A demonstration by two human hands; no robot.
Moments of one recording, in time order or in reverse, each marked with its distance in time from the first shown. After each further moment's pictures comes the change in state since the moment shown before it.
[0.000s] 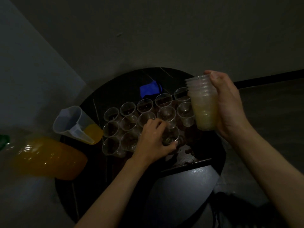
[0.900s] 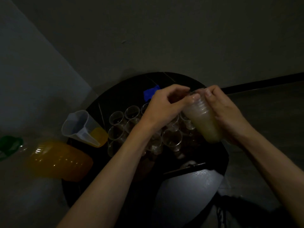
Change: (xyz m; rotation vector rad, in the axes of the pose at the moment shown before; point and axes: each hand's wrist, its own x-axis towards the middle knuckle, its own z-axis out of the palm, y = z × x) left_hand 0.085 0.066 -0.086 -0.767 -0.094 -0.234; right_hand -0.011 -0.002 -0.014 -0.273 -0.305 0.011
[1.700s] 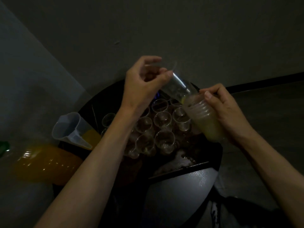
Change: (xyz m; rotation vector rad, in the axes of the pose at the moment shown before) left_hand 0.020 0.026 -0.028 -0.042 0.255 0.164; right_hand 0.002 0.005 -0.017 -0.003 0.128 -0.106
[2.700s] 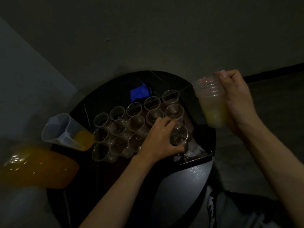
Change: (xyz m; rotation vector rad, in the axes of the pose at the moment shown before) left_hand -0.087 -0.115 0.059 0.689 -0.405 0.132; right_hand 0.008 -0.008 -0.025 0.106 0.249 -0.023
